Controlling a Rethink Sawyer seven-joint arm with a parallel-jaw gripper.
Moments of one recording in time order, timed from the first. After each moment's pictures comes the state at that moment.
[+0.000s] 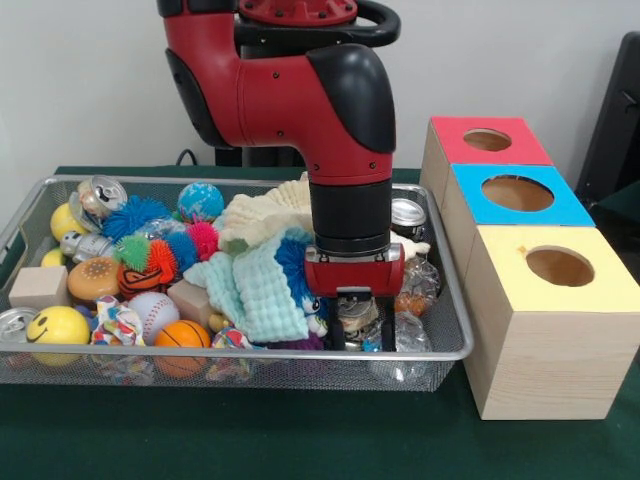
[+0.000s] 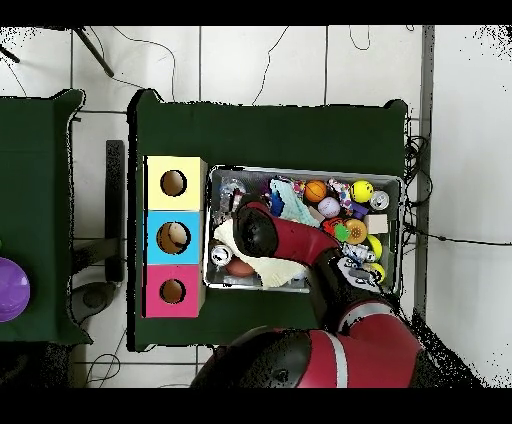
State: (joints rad) arm -0.39 -0.37 0.19 1.69 -0.08 -0.04 1.66
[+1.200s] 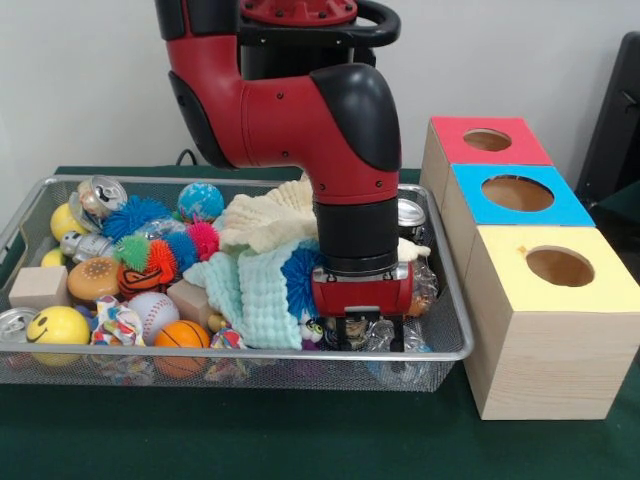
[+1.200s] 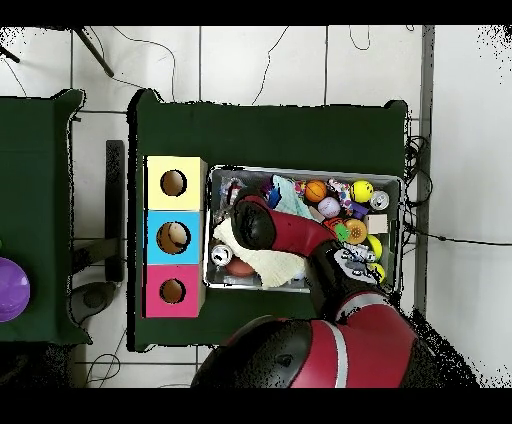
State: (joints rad) arm -0.39 -0.33 0.22 1.63 -0.10 -0.04 1.66
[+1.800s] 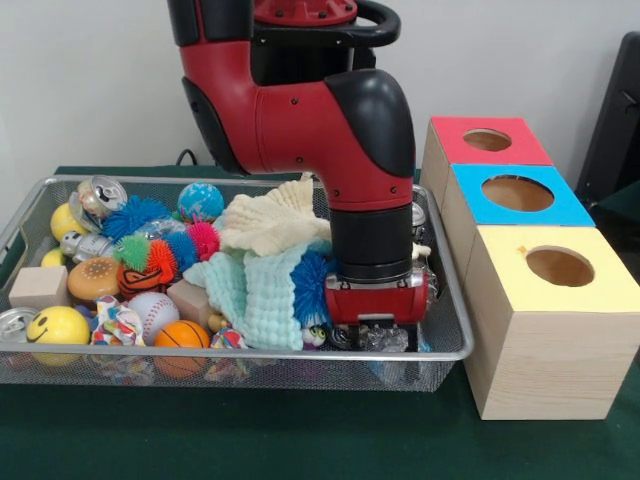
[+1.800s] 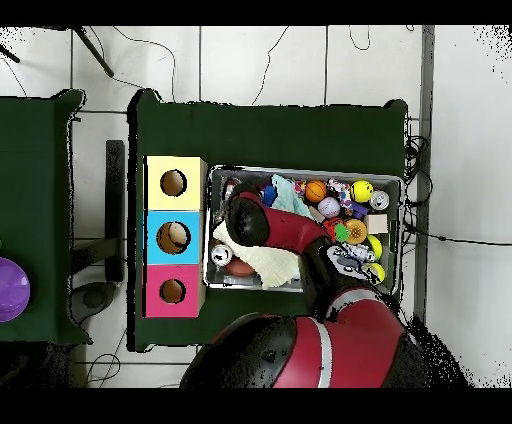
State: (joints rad) arm -0.36 -0.31 0.21 1.60 -0.07 -0.06 1.66
